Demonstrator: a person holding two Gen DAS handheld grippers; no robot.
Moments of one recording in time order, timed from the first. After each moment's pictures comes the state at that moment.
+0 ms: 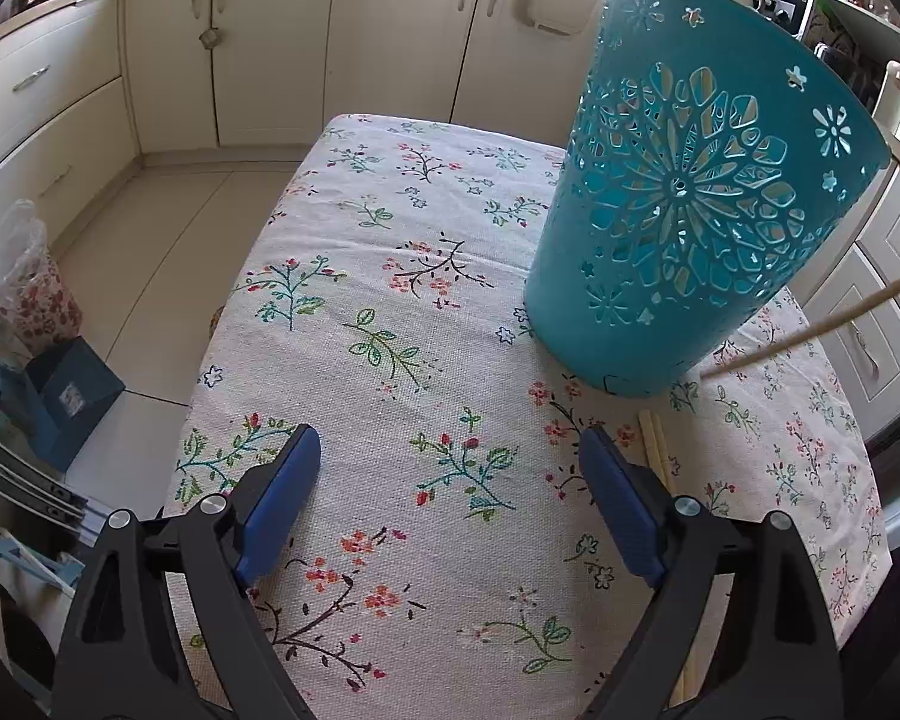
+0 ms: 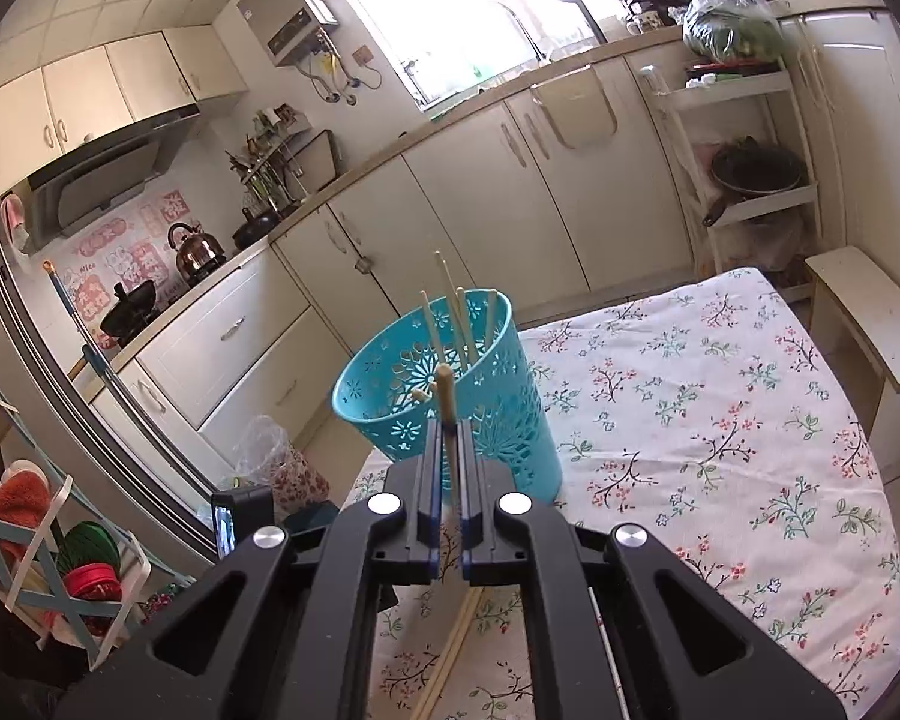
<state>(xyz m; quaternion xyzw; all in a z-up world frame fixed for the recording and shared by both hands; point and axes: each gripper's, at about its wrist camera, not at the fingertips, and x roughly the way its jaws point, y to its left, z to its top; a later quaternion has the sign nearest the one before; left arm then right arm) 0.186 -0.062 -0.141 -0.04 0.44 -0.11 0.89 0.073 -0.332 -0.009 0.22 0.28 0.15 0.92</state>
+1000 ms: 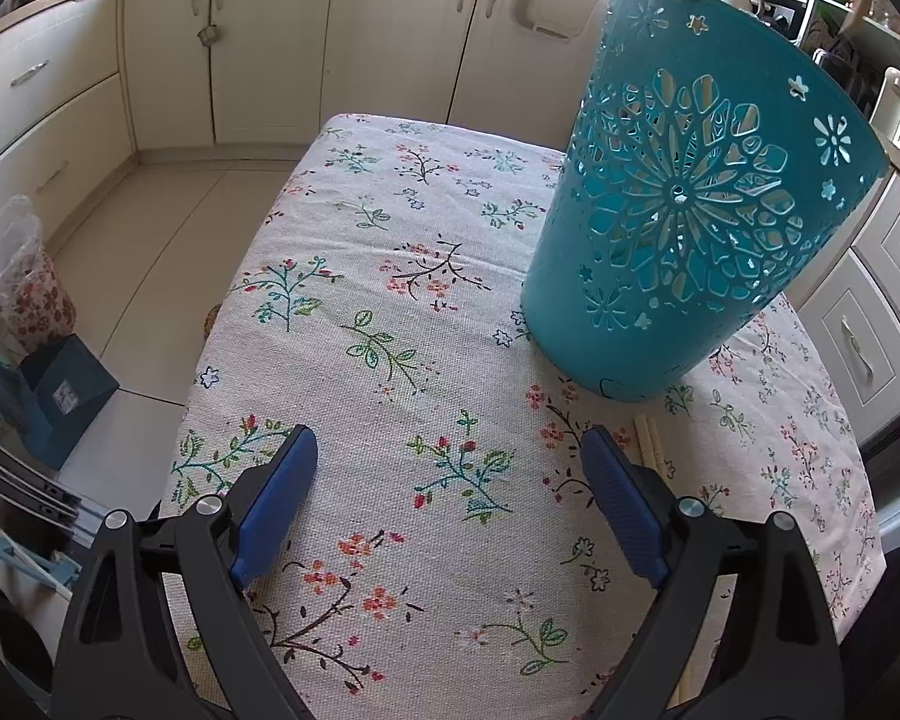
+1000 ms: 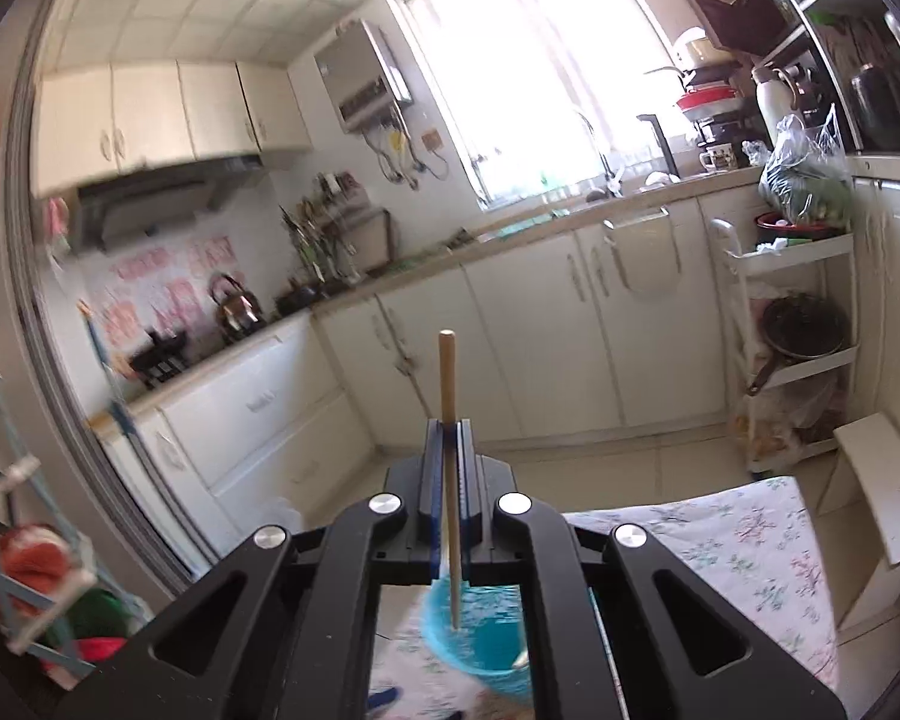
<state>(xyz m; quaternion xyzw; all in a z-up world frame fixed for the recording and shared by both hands) 0.188 -0.062 -0.143 -0.05 0.44 -0.12 0.89 0.132 -0.308 0.111 0.15 0.18 0.16 0.96</state>
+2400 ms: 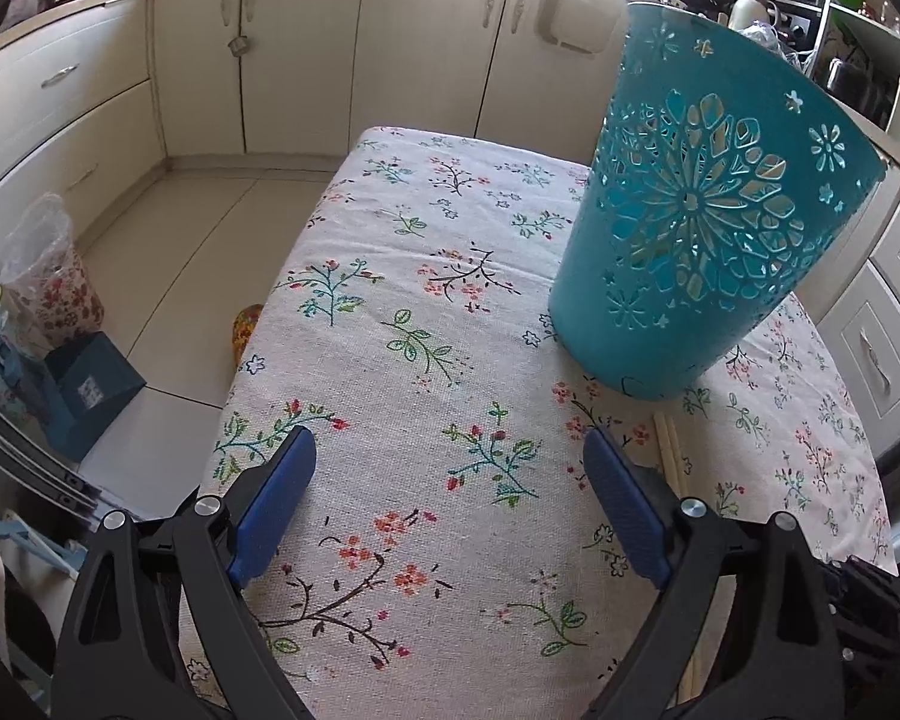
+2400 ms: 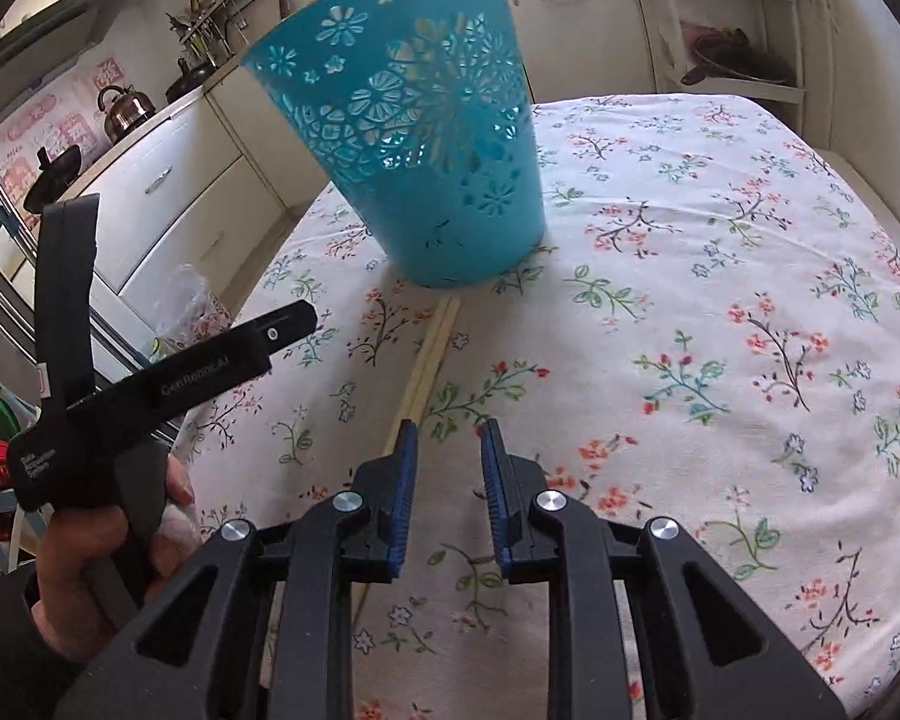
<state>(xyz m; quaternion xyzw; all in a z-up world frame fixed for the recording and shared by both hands) 0.171 -0.055 -0.136 -0.04 0.42 -0.09 0.90 0.059 -0.266 -0.125 0.14 0.44 0.10 0.88</state>
